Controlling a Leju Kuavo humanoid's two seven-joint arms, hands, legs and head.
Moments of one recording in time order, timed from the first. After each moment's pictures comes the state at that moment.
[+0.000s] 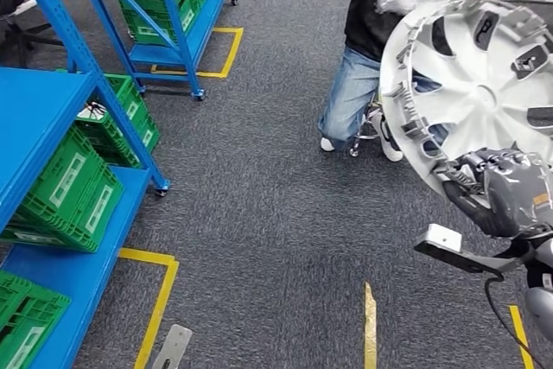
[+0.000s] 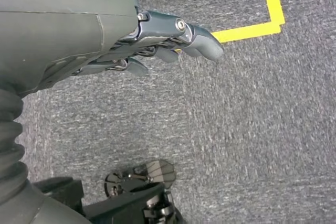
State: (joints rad) left arm -0.01 -0.18 0.24 -0.38 -0.55 0.24 -0.43; right arm -0.17 -0.64 0.14 -1.89 0.99 -0.14 0.01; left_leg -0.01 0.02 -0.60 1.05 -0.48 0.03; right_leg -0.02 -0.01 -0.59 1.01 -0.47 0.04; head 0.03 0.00
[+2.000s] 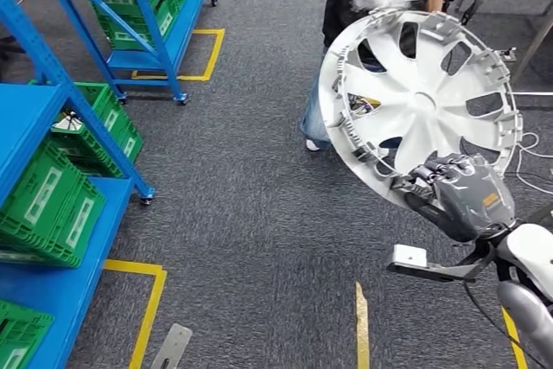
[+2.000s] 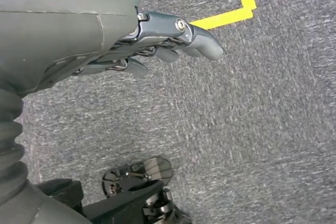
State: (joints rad) left arm -0.03 -0.17 0.23 -0.36 -0.55 0.20 -0.45; right arm -0.25 -0.64 0.30 -1.86 1.00 -0.11 -0.07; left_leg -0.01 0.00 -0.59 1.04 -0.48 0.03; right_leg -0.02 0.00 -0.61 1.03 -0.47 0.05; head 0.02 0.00
